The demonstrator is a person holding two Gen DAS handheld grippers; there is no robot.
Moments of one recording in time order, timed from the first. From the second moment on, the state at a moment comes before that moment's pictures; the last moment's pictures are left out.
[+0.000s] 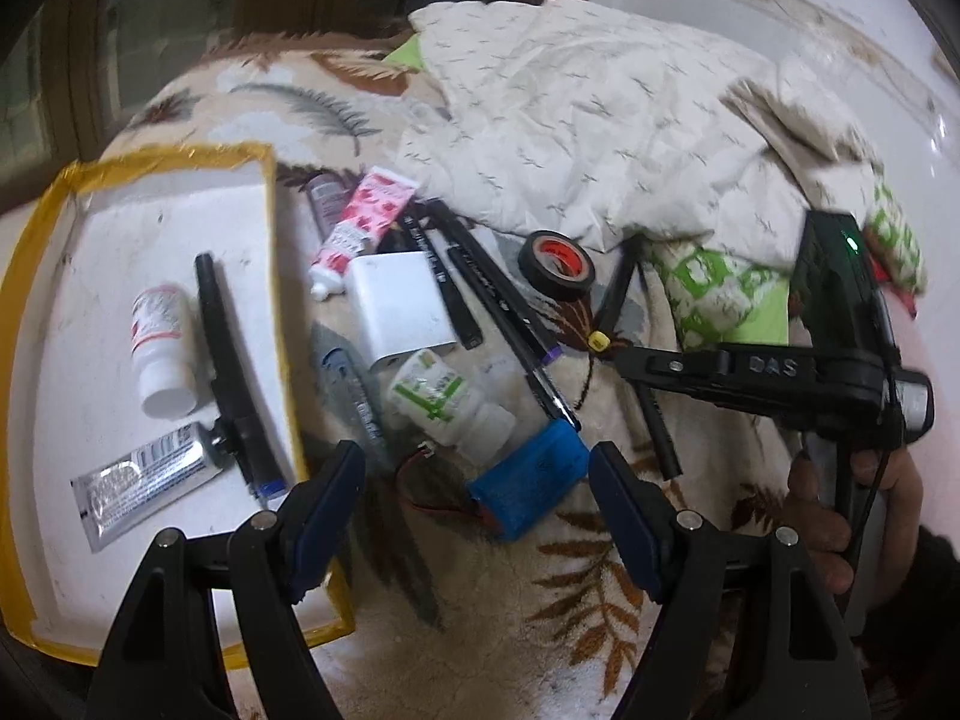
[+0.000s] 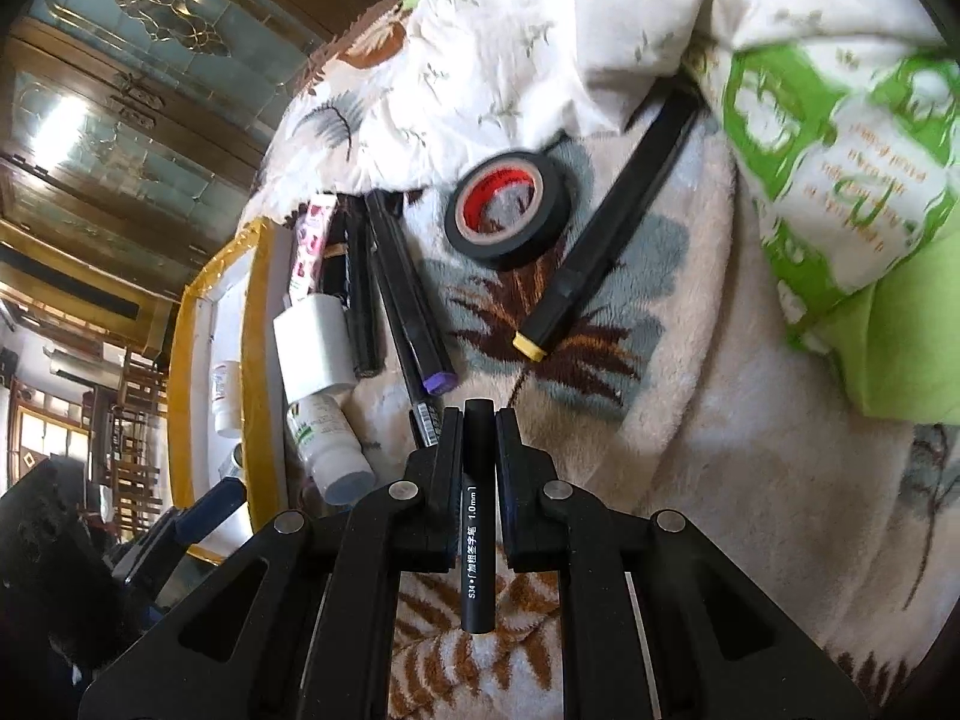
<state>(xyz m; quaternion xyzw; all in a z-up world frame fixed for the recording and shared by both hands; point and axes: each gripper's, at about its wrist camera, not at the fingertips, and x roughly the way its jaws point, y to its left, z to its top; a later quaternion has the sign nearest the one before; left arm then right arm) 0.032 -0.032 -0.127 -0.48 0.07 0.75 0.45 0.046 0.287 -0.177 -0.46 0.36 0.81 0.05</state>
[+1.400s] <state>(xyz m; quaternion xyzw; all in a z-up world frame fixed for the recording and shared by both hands) 0.041 -0.030 -0.162 -0.56 0.08 0.68 0.46 0.047 0.247 -0.192 -0.54 0.30 0.79 0.02</state>
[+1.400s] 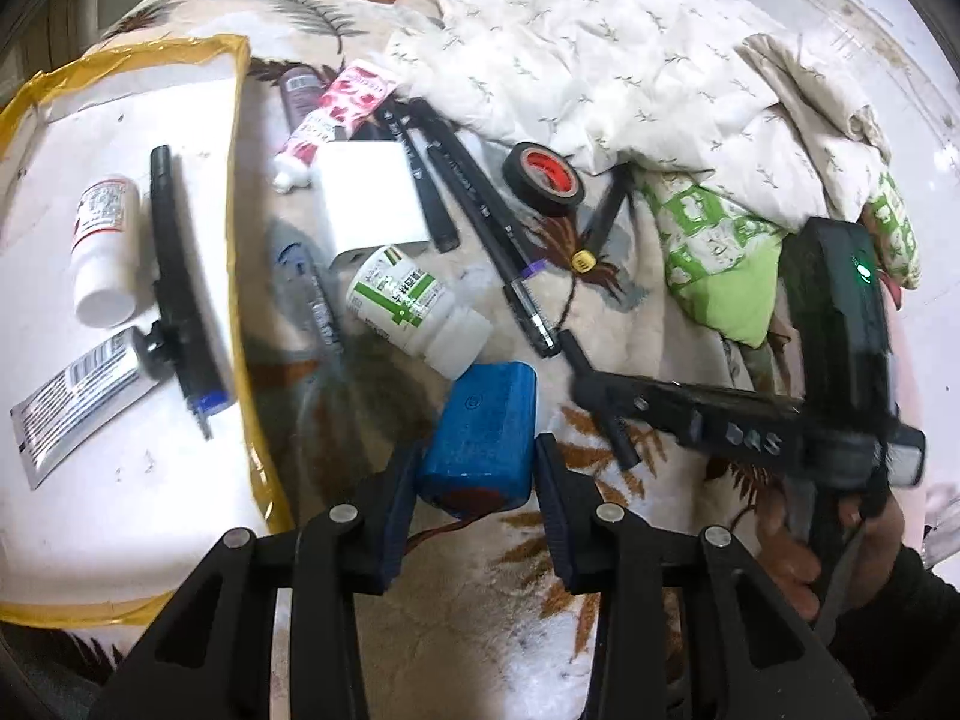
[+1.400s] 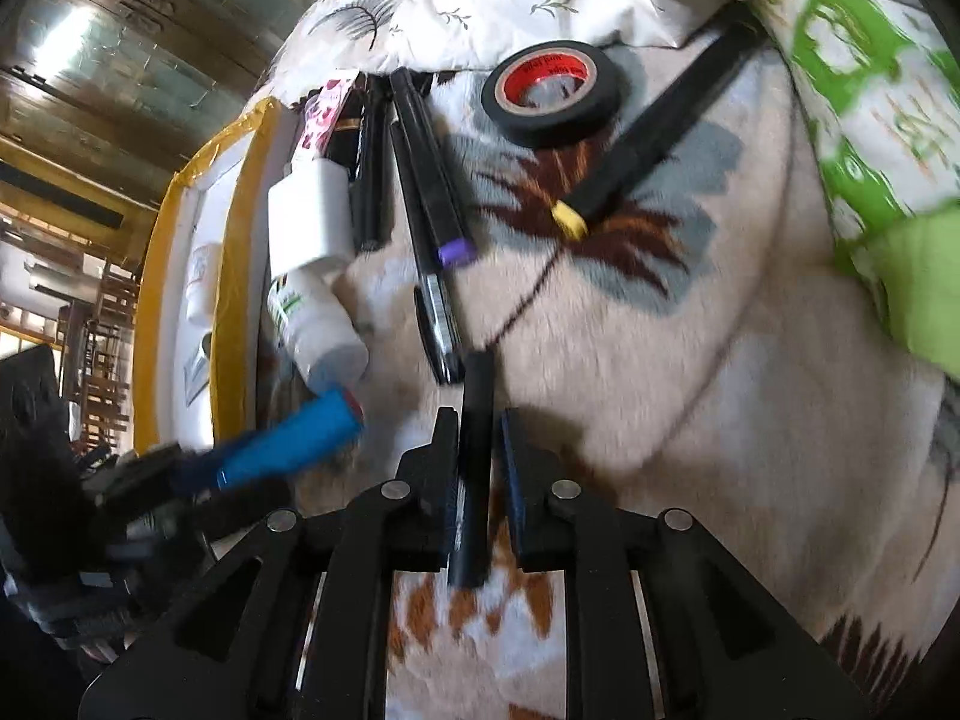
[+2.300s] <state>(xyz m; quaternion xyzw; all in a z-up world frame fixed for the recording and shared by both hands) 0.042 -0.051 -0.142 -0.58 0.02 0.67 0.45 0.041 0.214 -0.165 -0.51 0.24 0.83 0.02</state>
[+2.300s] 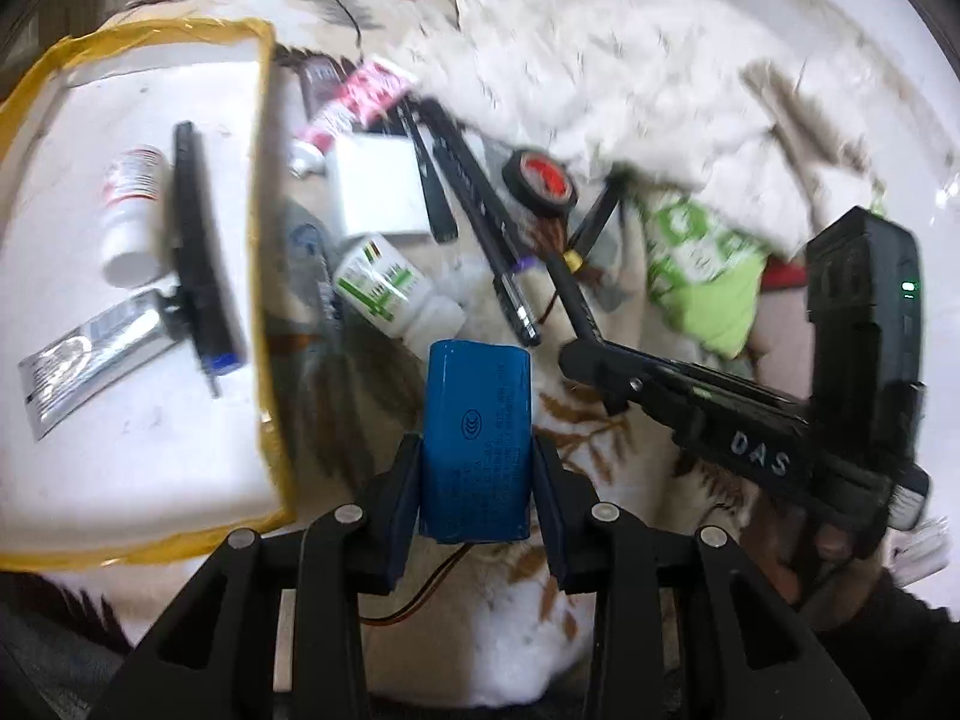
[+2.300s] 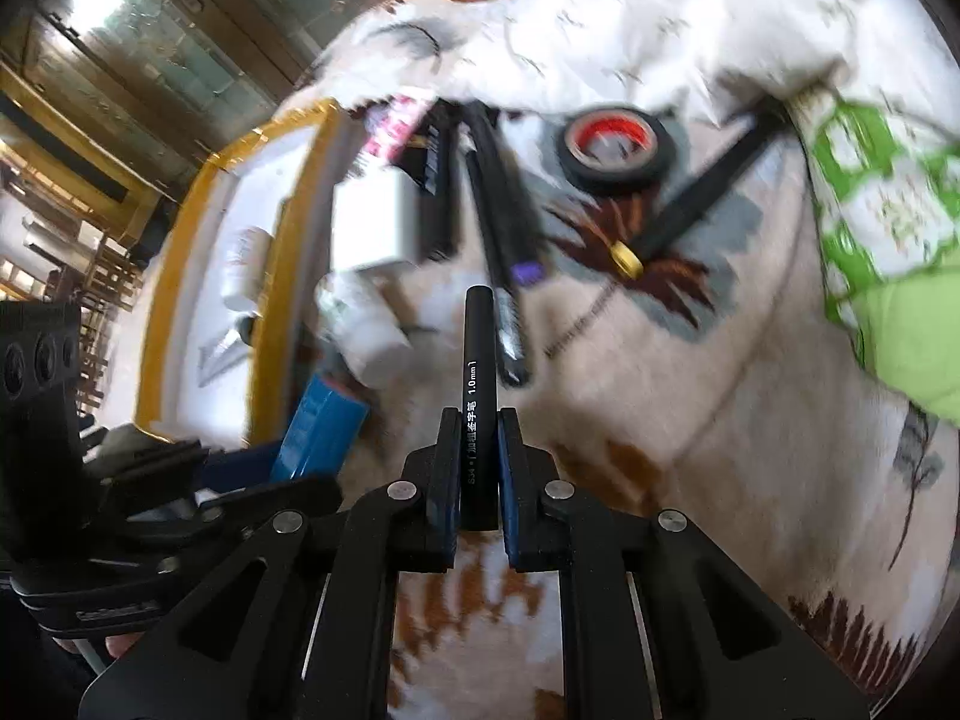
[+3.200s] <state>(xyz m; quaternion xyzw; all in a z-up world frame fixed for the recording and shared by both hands) -0.078 -0.135 -0.141 -0.54 -0.05 0.81 0.21 -0.085 0.094 -0.167 -0.50 0.21 0.83 -0.07</state>
